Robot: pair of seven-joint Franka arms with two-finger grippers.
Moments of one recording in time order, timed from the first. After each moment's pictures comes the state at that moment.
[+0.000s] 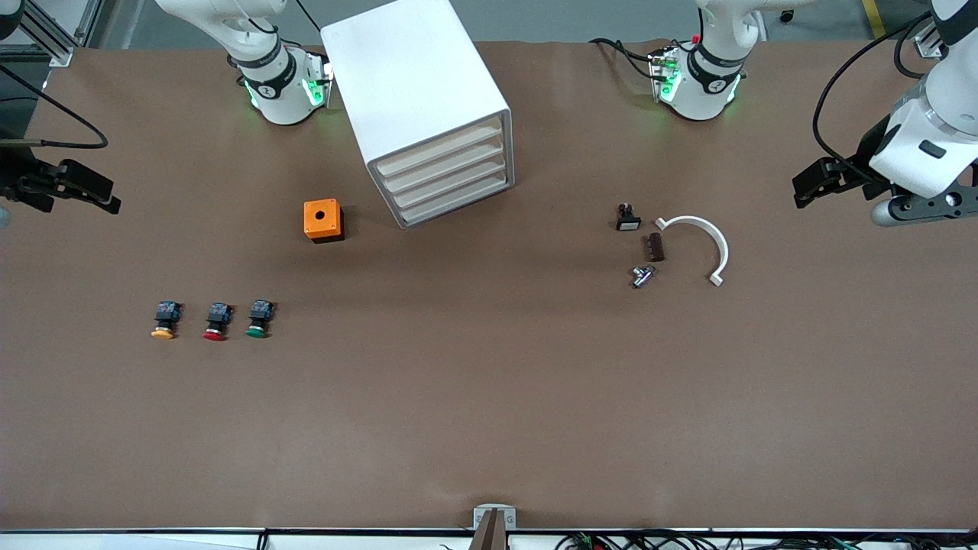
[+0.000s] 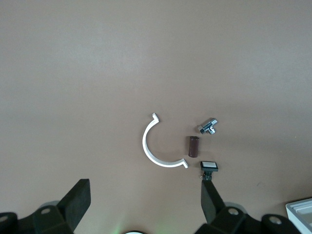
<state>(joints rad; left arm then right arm) 0.03 0.00 -0.17 -1.60 0.04 1.53 -0.23 0.00 0.01 -0.04 -1.54 0.01 1.52 0.01</state>
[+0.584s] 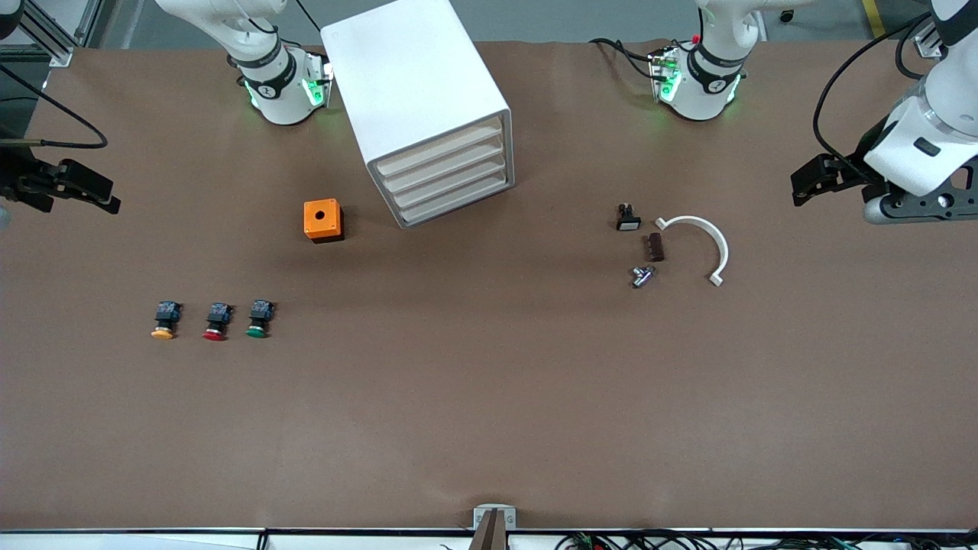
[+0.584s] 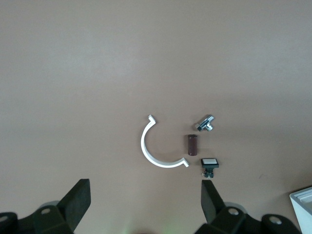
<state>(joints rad) 0.03 0.00 -0.17 -1.60 0.03 1.55 -0.14 0.00 0.01 -0.04 -1.54 0.01 1.52 0.00</state>
